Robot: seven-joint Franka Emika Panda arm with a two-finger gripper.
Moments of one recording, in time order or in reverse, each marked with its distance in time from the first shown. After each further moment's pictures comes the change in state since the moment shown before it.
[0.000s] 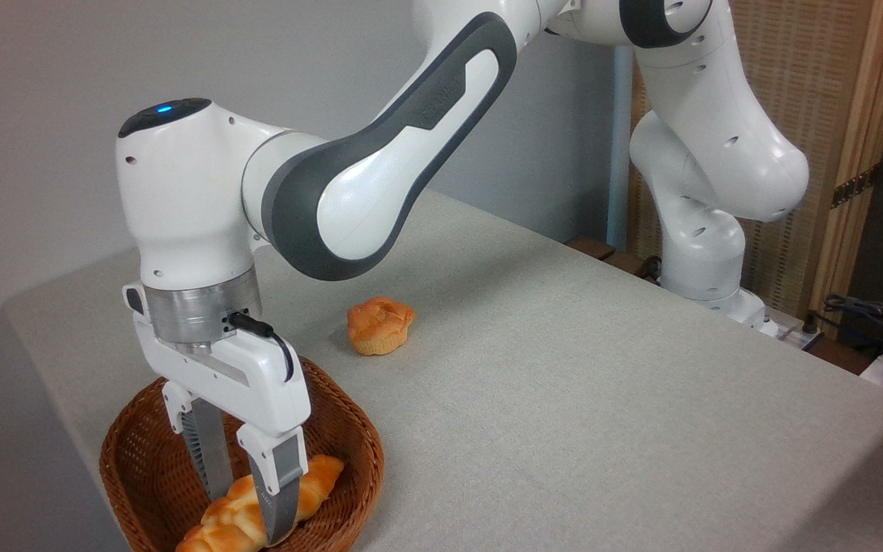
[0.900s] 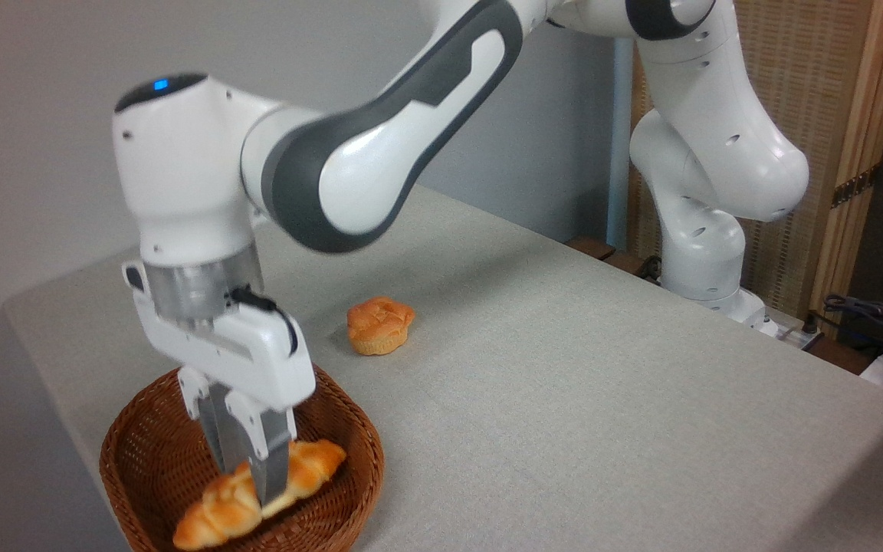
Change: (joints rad) arm 0.000 -0.052 -0.003 0.010 -0.034 -0.082 -0.001
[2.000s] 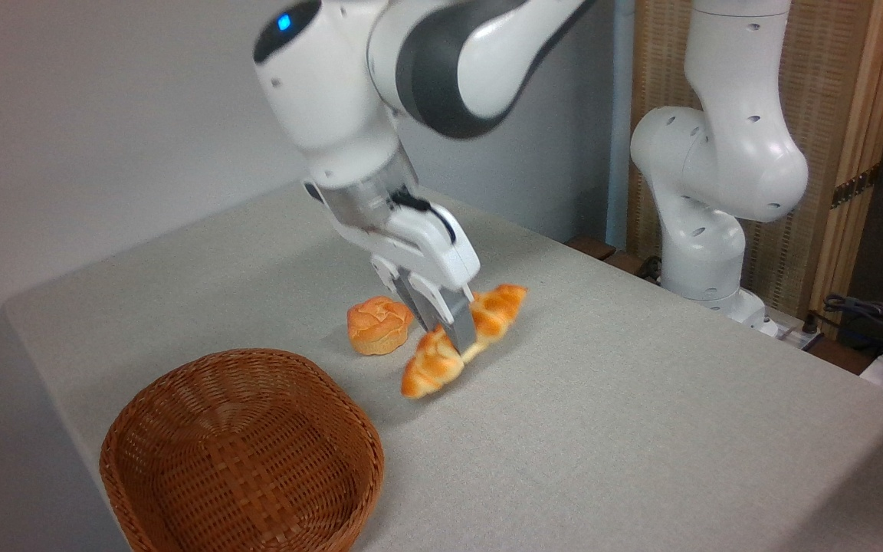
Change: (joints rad) arm -0.021 -0.432 -0.029 -0.486 -0.013 -0.359 0.155
